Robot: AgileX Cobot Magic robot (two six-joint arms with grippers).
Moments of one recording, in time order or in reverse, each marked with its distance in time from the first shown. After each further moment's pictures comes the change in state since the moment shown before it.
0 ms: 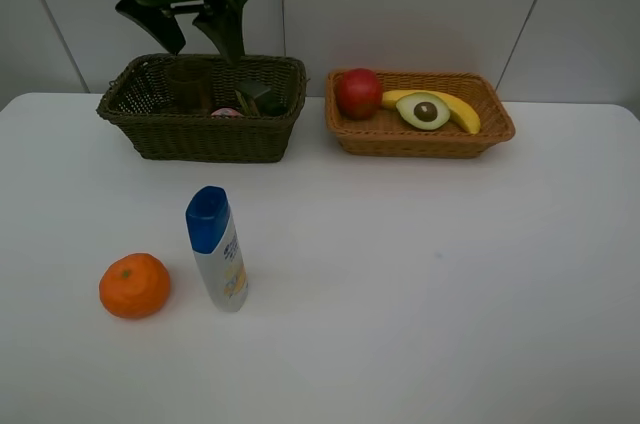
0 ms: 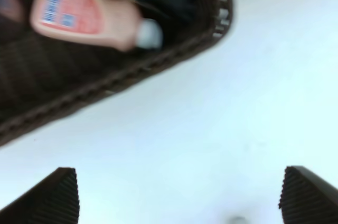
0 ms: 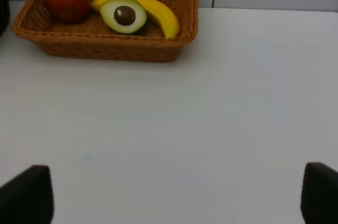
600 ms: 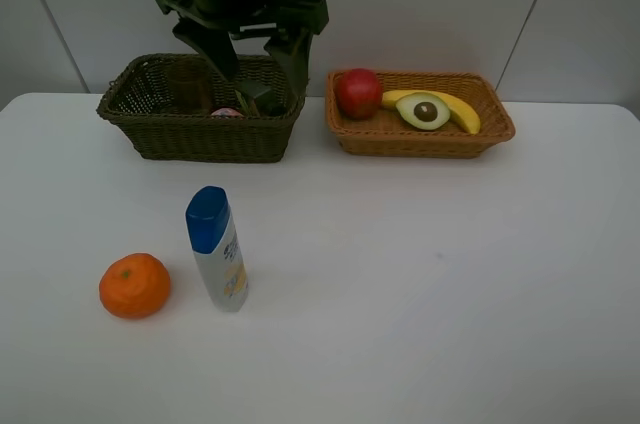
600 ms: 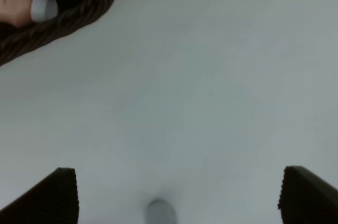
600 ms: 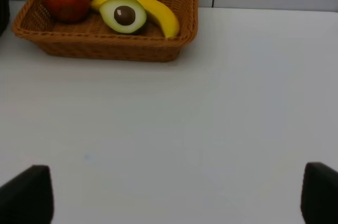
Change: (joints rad) left arm -0.201 -0.004 0.008 0.035 0.015 -0.207; right arm 0.000 0.000 0.000 0.000 0.000 0.000
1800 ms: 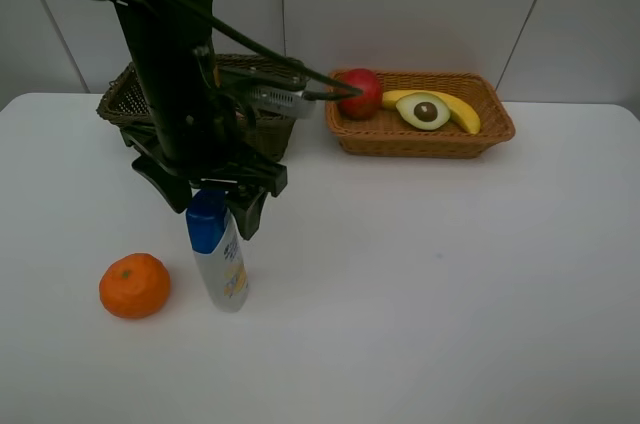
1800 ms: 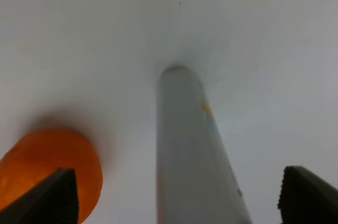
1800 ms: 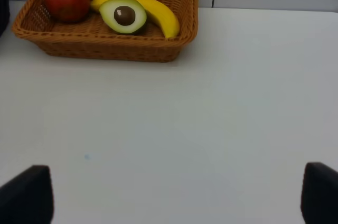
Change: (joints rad) left arm -0.049 -0.066 0.480 0.017 -0.104 -0.069; right arm 0.000 0.000 0.000 0.000 0.000 0.000
